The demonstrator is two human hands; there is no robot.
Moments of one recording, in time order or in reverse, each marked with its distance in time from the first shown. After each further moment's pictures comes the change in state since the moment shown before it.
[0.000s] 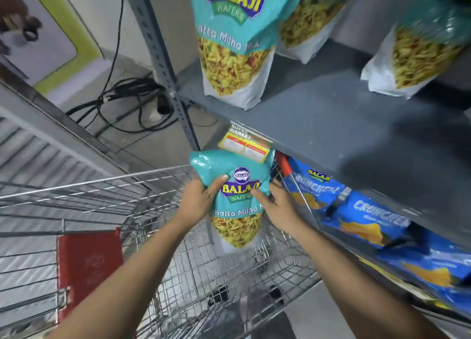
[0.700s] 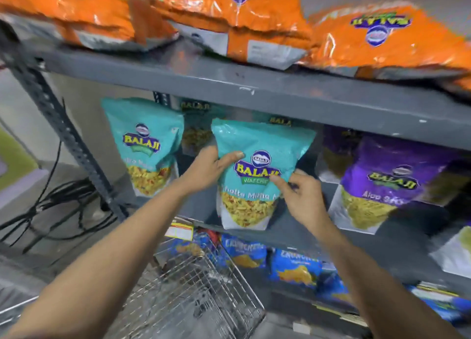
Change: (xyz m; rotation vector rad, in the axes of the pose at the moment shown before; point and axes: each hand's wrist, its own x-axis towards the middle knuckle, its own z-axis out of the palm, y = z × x) left_hand 0.042 0.320 0.033 -0.053 -0.351 0.731; right_hand -0.058 -0.153 -0.253 -0.117 0.650 -0.323
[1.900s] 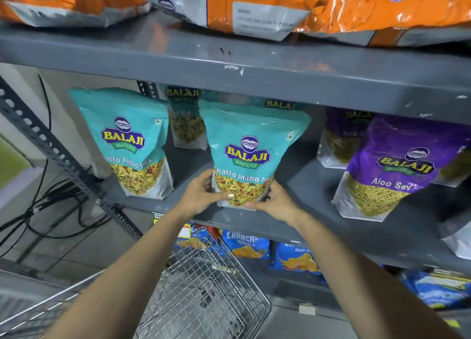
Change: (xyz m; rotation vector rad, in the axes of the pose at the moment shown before) left_hand -0.026 -0.123 0.040 -0.277 -0.048 -0.385; right_hand 0.006 0.097 0.065 0.171 -0.462 0.520
